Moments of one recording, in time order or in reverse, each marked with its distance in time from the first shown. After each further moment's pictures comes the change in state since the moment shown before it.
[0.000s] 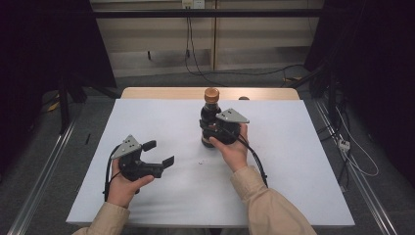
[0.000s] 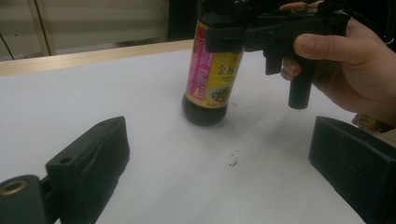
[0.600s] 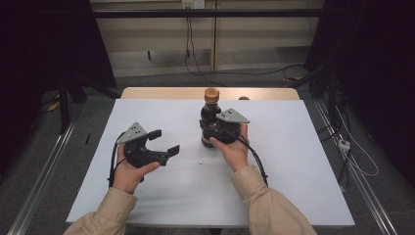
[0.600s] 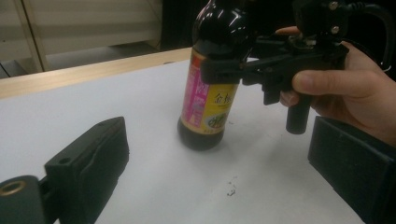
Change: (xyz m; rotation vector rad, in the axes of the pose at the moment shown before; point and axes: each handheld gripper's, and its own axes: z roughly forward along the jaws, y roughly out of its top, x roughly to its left) left arm 0.003 0.033 0.018 0.002 -0.041 0.009; right arm -0.001 -0.001 0.000 0.000 0.009 -0.005
